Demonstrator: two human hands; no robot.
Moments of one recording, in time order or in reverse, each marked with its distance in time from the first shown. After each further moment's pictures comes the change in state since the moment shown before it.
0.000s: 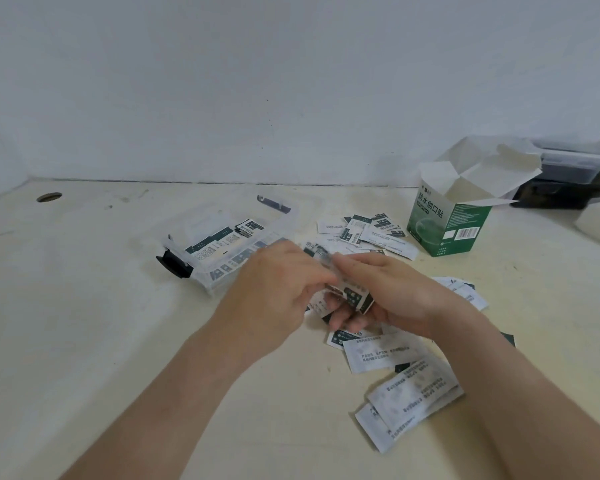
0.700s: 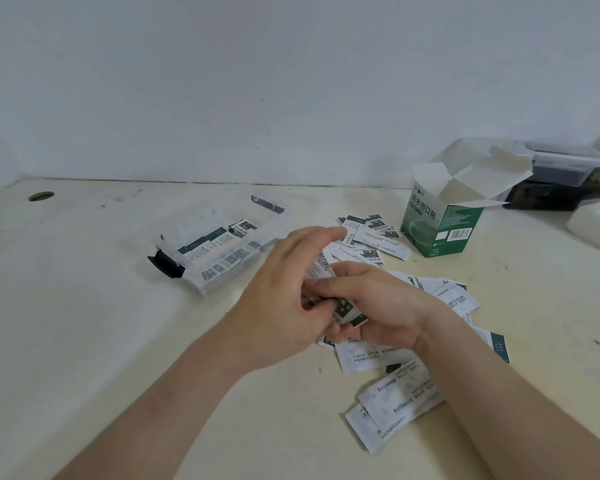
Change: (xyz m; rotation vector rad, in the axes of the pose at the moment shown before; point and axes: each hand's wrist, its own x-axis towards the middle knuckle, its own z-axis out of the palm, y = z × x) left_hand -0.004 0.020 0.004 -0.340 -0.012 -0.172; right_hand -0.001 -0.001 0.012 0.143 -0.188 0.004
